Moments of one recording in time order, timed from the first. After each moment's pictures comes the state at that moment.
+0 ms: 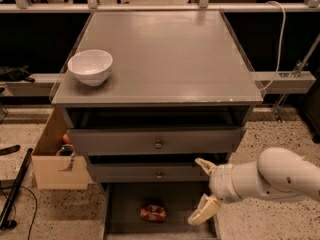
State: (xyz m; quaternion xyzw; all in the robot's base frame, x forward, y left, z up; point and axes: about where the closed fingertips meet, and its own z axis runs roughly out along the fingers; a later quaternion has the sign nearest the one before) arm 0.416 -0.100 0.610 -0.57 0.72 0.23 0.32
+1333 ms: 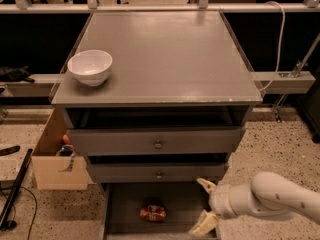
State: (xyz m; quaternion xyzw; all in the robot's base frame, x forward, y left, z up) arm 0.409 -0.114 0.498 -0.54 0.74 0.27 0.31
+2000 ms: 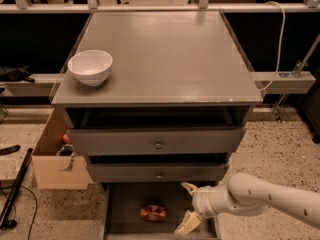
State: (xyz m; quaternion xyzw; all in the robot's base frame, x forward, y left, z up) arm 0.426 -0.073 0.428 -0.54 0.73 0.30 0.29
